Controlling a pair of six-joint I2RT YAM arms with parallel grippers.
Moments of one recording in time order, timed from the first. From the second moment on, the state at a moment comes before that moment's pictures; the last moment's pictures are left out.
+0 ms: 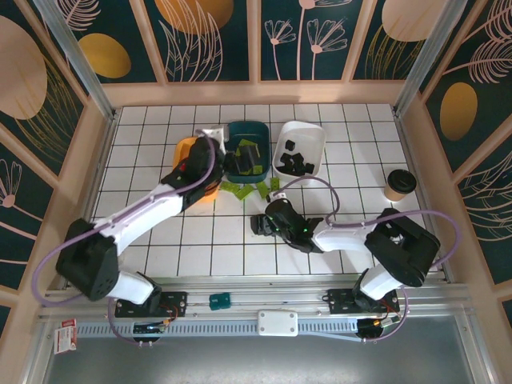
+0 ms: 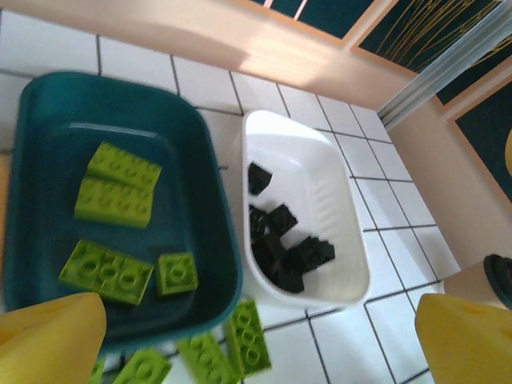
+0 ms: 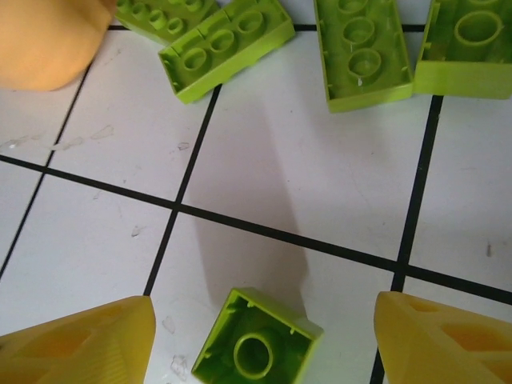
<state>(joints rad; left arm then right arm) -0.61 1.40 0.95 0.04 -0.01 -0.64 0.96 1.55 0.61 0.18 0.19 0.65</state>
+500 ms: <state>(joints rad) -0.61 0.96 0.48 0.02 -0.05 -0.72 0.98 1.65 0.67 0.17 0.21 0.63</state>
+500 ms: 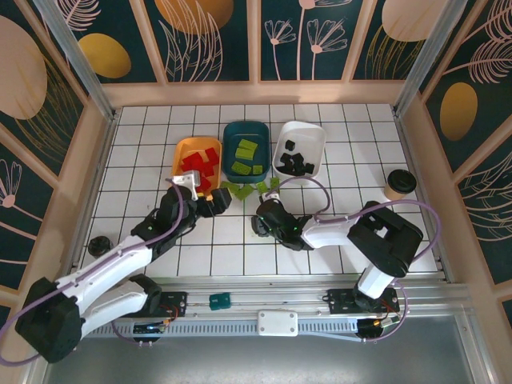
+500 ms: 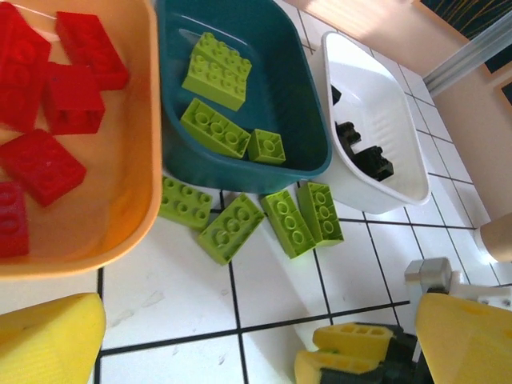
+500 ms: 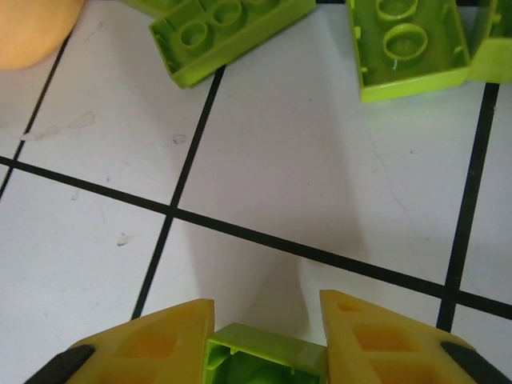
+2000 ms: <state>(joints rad) -0.61 0.76 0.29 -0.08 -0.09 -0.82 0.75 1.50 0.79 0.20 0.09 0.50</state>
